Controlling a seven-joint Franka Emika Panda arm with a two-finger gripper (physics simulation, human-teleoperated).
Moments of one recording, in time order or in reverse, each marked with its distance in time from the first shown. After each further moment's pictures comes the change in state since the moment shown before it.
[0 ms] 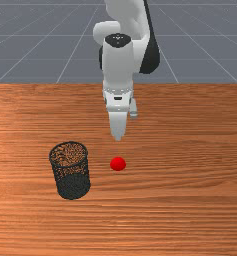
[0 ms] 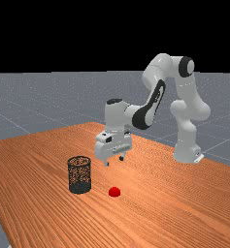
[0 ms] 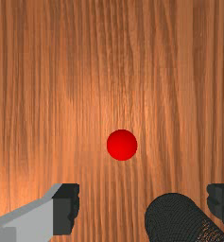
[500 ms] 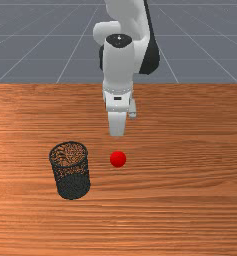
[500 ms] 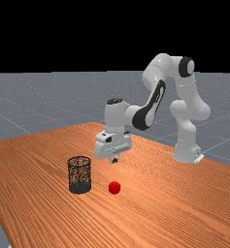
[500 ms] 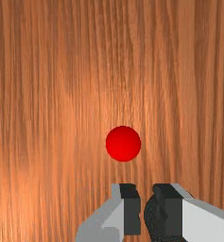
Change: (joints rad) arm 0.011 0.002 -0.014 0.001 -0.031 0.000 0.023
